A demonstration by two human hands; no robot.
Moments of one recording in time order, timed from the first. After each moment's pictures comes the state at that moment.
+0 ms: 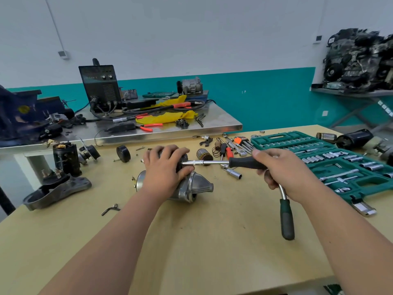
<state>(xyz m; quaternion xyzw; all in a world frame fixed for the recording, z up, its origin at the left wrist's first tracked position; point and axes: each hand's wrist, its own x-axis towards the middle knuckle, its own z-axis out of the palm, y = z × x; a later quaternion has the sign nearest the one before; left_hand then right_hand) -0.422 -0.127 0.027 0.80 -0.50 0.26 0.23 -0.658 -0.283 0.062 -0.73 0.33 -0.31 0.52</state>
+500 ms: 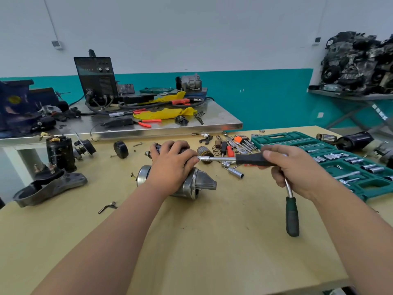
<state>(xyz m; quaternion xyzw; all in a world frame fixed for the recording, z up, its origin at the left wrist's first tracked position) -0.419 -0.137 0.033 0.78 -0.54 0.25 0.21 -0.659 -0.295 0.063 -0.71 0.29 -0.31 0.56</state>
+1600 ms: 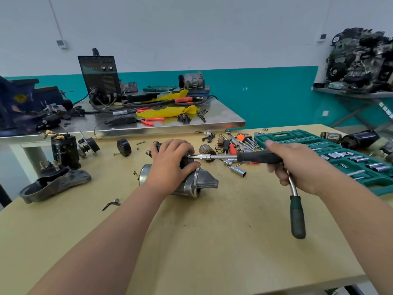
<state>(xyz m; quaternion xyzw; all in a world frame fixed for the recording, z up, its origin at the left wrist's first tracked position) -0.419 -0.130 0.027 0.74 -0.53 0.25 0.33 -0.657 -0.294 0.074 -0.70 0.33 -0.26 0.57</state>
